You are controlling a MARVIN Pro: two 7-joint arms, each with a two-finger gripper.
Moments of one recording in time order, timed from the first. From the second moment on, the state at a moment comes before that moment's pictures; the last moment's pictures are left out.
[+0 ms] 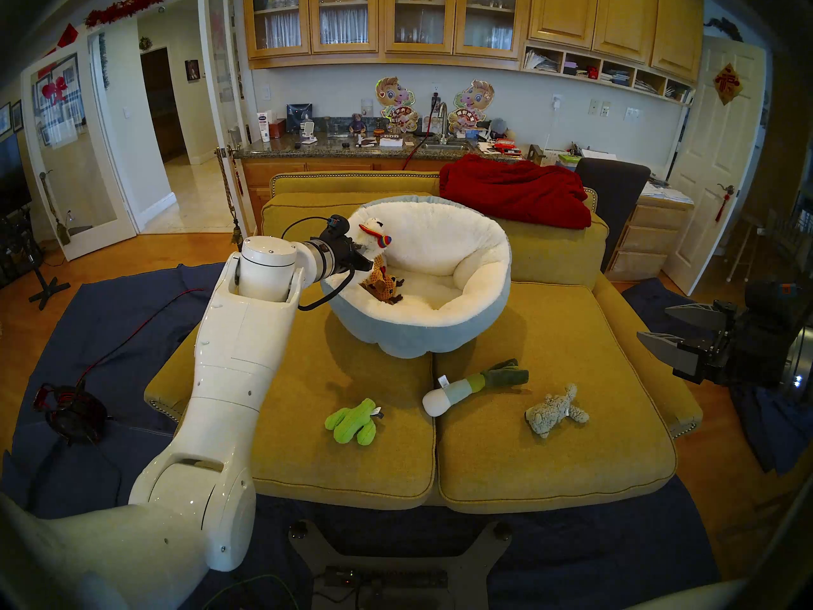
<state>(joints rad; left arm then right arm) 1.03 -1.46 -1.50 -1.38 0.18 0.58 -0.52 -2.33 -1.04 2.82 -2.44 0.78 0.85 0.97</state>
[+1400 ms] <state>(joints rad) 0.80 -1.57 -1.45 -1.05 0.24 0.57 -0.45 -2.33 -1.04 2.82 -2.44 0.78 0.85 0.97</state>
